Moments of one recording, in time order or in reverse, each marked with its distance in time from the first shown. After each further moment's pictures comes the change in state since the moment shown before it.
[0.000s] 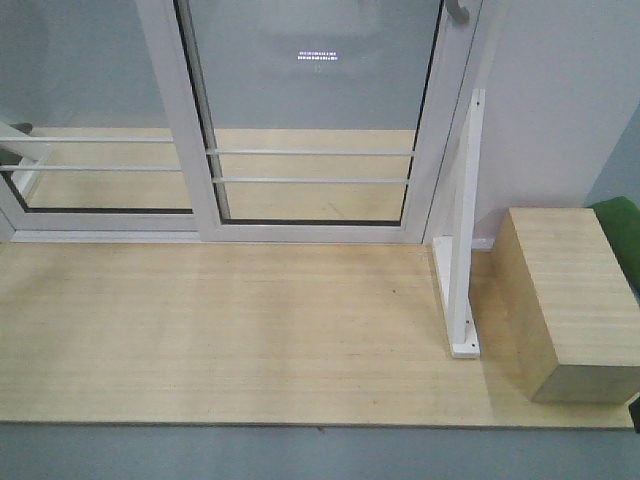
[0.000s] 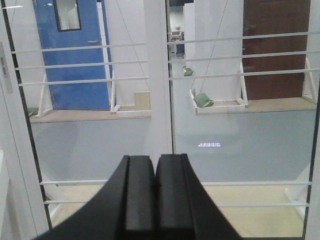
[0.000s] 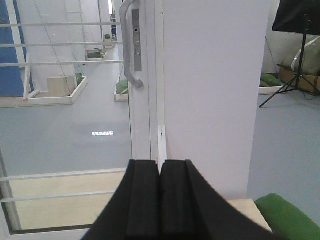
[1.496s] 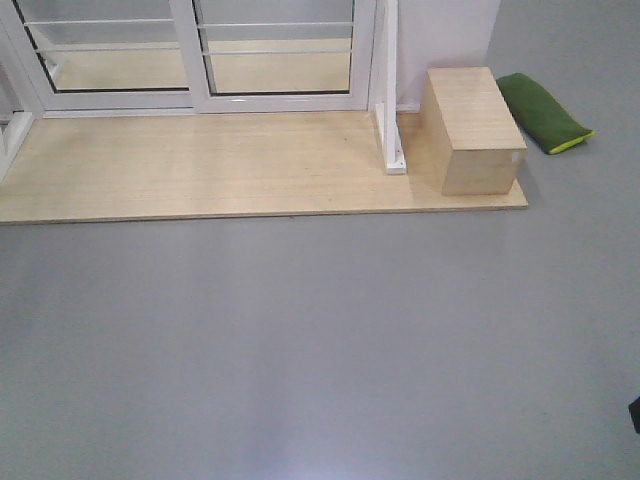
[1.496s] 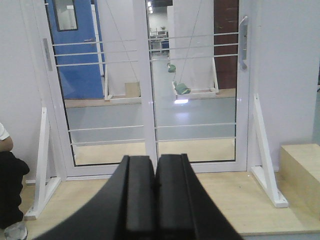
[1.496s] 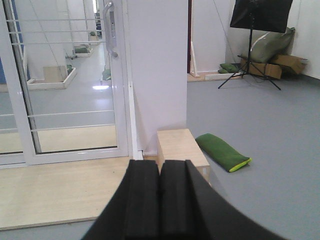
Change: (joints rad) left arm 0.000 0.000 0.000 0.000 0.000 0.000; right arm 0.000 0.000 0.000 0.000 0.000 0.000
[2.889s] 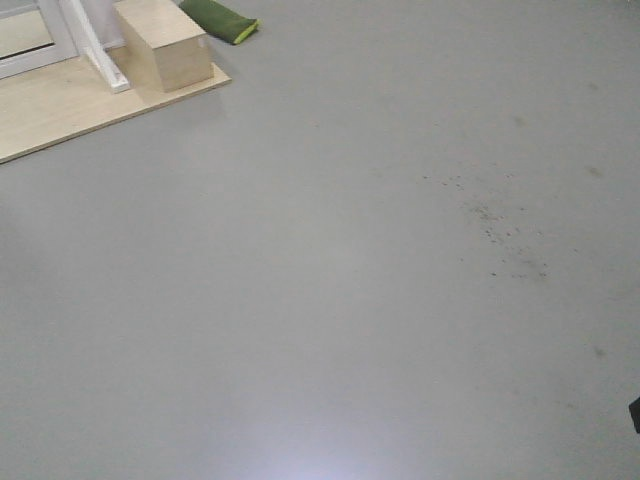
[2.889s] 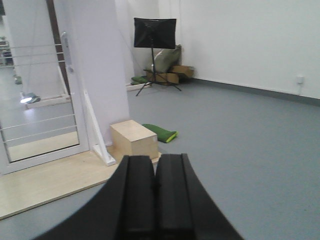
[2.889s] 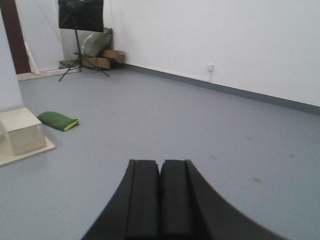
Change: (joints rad) left arm 0.000 0.000 0.000 0.000 0.000 0.000; right arm 0.000 0.000 0.000 0.000 0.000 0.000
